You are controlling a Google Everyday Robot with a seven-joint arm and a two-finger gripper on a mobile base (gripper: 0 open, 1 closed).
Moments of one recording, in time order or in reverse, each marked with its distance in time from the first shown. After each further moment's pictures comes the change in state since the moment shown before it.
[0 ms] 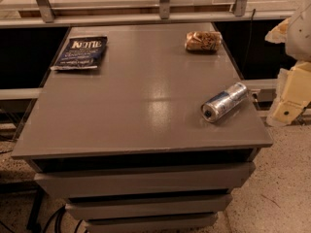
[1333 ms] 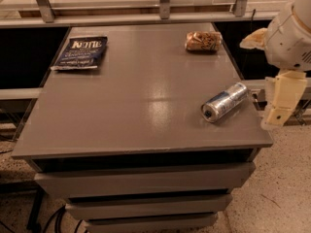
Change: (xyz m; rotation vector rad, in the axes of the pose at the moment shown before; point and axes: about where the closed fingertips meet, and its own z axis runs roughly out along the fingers) arm -0.015 -0.001 0.028 -0.051 -0.031 -0.221
